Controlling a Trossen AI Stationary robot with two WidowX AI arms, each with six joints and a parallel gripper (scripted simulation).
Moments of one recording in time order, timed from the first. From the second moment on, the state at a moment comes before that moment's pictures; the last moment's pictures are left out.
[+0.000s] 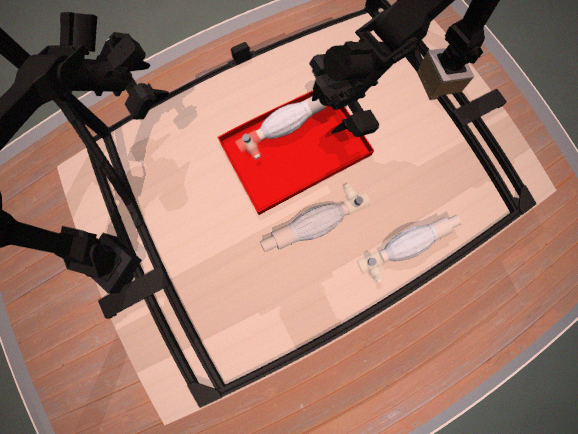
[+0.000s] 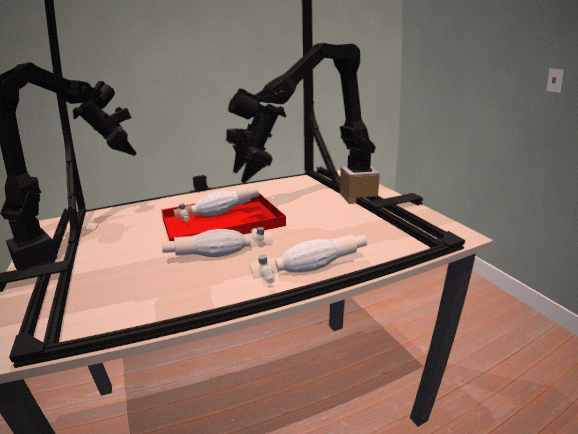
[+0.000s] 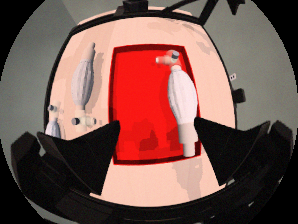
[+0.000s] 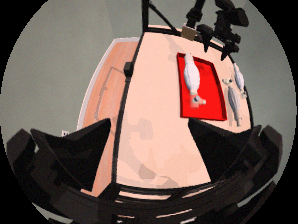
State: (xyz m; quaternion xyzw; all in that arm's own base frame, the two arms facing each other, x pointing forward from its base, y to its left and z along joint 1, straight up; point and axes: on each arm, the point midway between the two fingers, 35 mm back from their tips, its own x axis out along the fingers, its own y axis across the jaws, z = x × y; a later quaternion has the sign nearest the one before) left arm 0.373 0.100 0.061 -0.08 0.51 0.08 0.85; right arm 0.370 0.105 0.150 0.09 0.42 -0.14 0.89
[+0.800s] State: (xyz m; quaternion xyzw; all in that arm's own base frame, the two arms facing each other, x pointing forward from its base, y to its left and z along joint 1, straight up) left arm 0.349 0.250 0.034 -0.05 0.46 0.09 0.88; right arm 0.370 0.104 0.150 0.09 0.42 -0.14 0.89
